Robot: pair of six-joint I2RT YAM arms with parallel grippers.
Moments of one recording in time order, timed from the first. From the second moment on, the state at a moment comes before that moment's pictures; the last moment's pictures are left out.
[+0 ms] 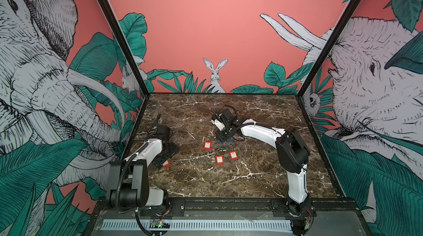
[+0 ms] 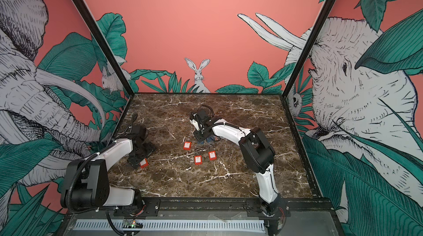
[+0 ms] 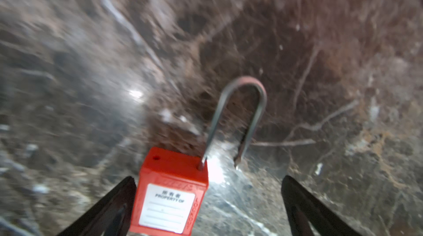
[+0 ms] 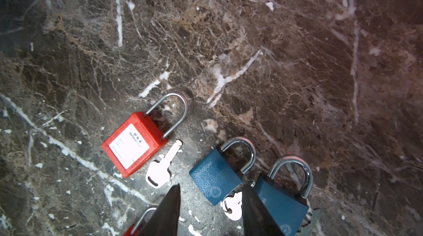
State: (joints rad) left arm -0.04 1.40 0.72 -0.73 -0.04 -0.87; right arm 0.74 2.01 1.50 -0.55 -0.11 0.05
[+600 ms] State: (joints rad) left arm -0.23 1.39 0.74 -0.62 0.01 -0.97; right arm 0.73 1.78 1.24 -0.20 0.02 -0.08
